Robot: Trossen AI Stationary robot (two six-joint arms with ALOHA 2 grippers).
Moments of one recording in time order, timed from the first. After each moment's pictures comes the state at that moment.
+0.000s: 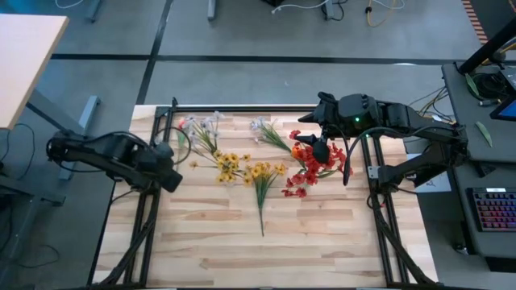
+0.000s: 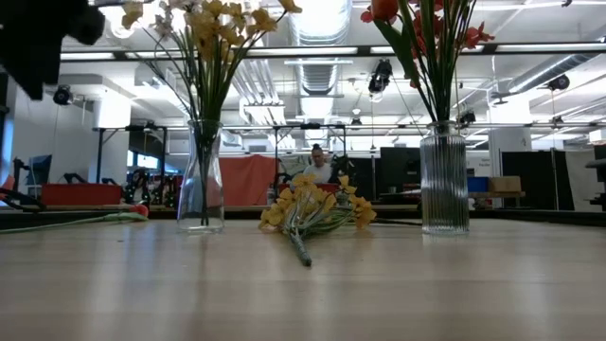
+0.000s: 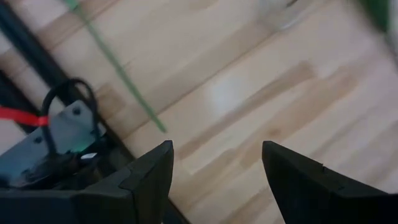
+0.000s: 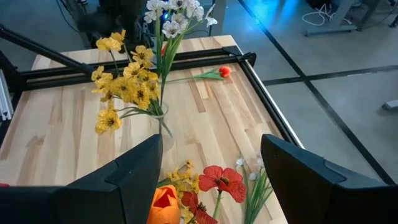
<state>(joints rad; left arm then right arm) -0.23 0.85 0.99 -1.47 -0.14 -1.20 -0.09 1.29 1.60 -0.81 0.13 0.04</state>
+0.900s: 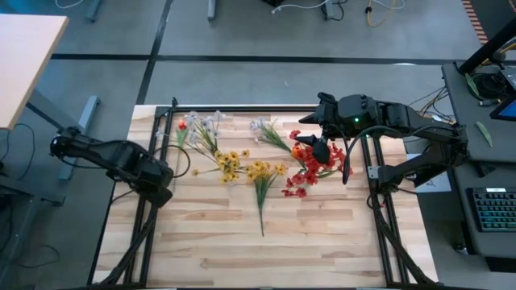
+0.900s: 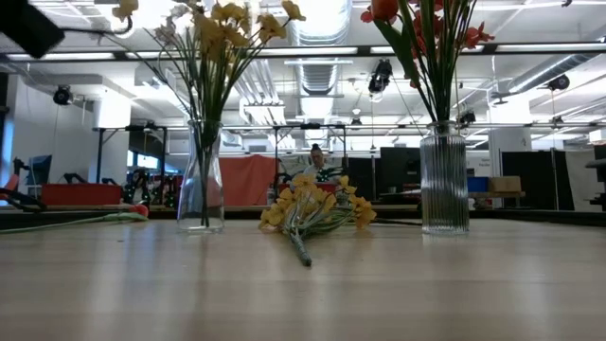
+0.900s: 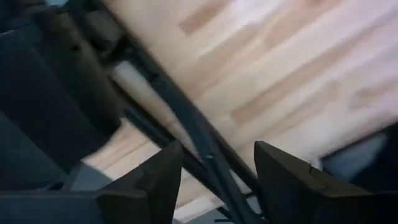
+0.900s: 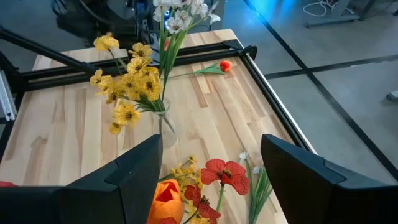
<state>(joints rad) -0.34 0.85 0.94 -1.57 0.27 -1.31 -0.09 1.29 1.60 -0.83 0.13 0.08</state>
